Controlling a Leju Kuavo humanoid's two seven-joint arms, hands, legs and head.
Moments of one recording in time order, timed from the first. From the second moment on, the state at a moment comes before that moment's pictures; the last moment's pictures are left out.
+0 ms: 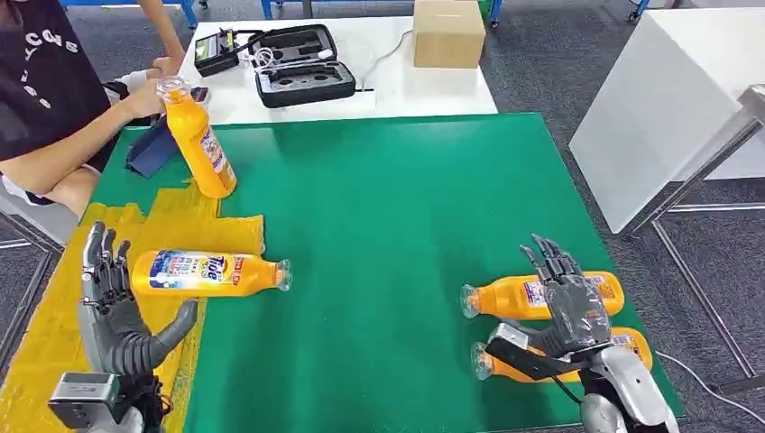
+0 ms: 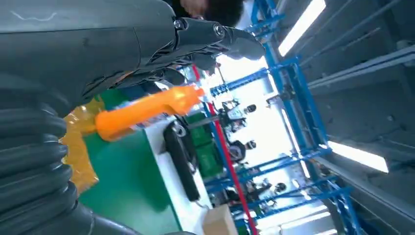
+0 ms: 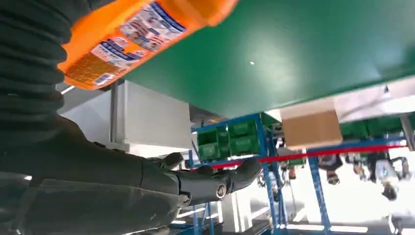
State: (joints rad) left arm 0.11 -0.21 0.11 -1.73 -0.27 0.18 -0.65; right arm 0.16 -0.27 0.03 -1.72 1.01 -0.14 -0.22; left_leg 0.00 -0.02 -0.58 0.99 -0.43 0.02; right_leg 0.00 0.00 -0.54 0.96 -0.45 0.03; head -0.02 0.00
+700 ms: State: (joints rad) left arm 0.12 -0.21 0.02 -1.80 -0.23 0.14 -0.65; right arm 0.14 -0.38 -0.09 -1.56 1.10 -0.10 -0.23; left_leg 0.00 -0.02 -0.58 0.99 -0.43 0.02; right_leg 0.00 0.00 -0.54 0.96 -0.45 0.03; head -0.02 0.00
